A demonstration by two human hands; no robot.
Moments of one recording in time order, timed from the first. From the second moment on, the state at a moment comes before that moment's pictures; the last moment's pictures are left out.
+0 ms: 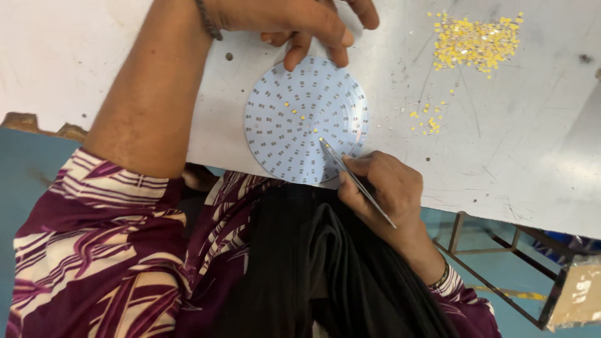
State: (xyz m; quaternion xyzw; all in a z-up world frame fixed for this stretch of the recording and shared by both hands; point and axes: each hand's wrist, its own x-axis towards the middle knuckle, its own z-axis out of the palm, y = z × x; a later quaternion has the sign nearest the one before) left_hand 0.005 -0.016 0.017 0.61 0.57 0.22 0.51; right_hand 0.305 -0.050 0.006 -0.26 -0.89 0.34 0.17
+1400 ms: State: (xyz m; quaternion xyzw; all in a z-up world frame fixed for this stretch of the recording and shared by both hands) left_hand 0.006 -0.015 0.018 0.62 0.56 0.23 0.50; right_hand 0.338 -0.027 0.005 -0.22 -0.90 0.34 0.16
